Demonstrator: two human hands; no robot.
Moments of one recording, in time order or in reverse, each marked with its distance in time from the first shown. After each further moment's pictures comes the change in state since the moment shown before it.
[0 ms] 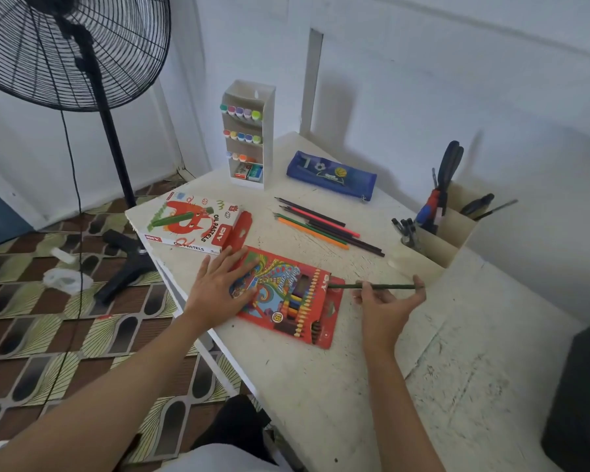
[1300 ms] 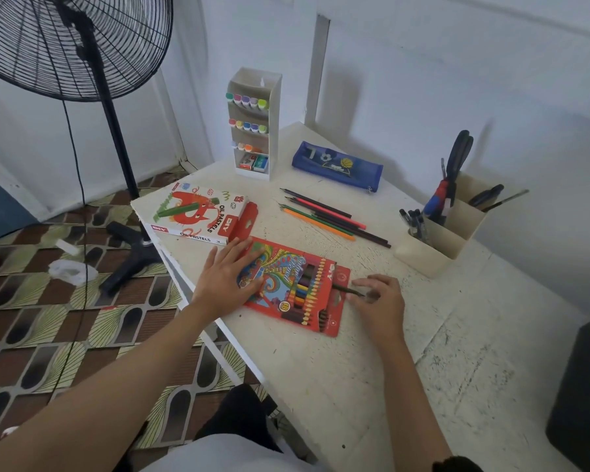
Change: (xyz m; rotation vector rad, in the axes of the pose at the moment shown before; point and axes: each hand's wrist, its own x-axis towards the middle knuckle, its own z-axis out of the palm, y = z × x) left_hand 0.001 0.002 0.000 -0.029 0.004 -0.023; right_hand 0.008 0.013 -0.012 -0.558 -0.359 -0.105
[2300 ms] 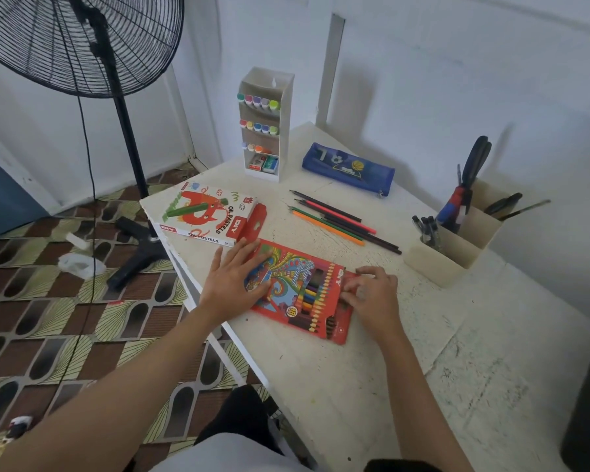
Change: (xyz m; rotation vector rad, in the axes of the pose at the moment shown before) left_hand 0.000 0.000 -0.001 0.017 0.013 0.003; right_hand 0.021 -0.012 0.017 -0.335 -0.156 -0.165
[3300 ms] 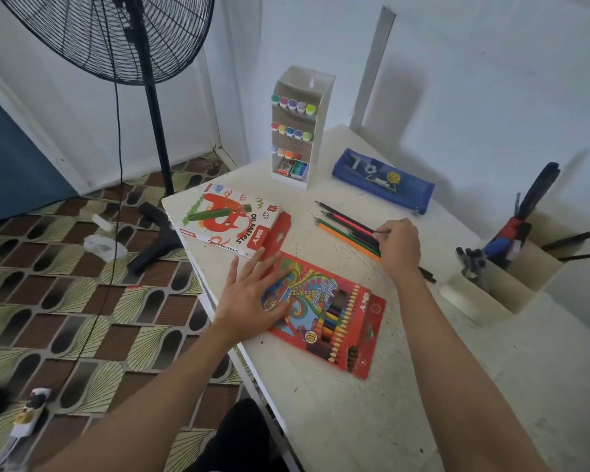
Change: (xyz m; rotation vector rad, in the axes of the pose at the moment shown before) left_hand 0.000 0.001 0.000 -0.019 0.059 -0.030; right_hand 0.153 -0.032 0.011 -0.211 0.169 -0.017
